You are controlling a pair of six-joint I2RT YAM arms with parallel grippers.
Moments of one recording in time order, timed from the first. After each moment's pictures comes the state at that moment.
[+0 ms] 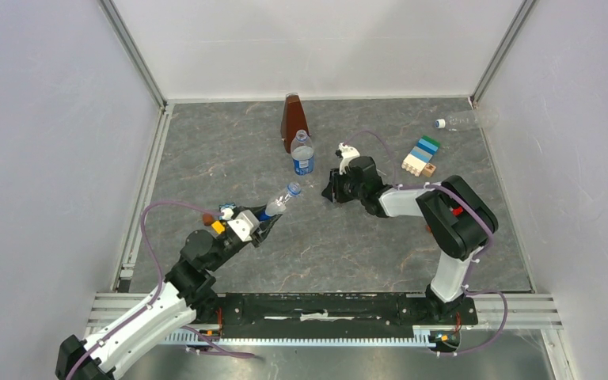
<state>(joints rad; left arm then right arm) -0.71 0.43 0.17 0.37 0.13 0.21 0.56 1.80 0.82 0.38 -0.16 0.32</state>
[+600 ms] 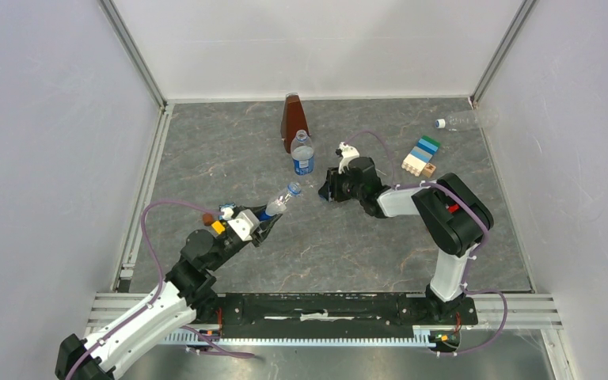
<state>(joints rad) -0.71 0.45 0.17 0.39 0.13 0.20 0.56 1.85 0.83 0.47 -0.18 0.37</state>
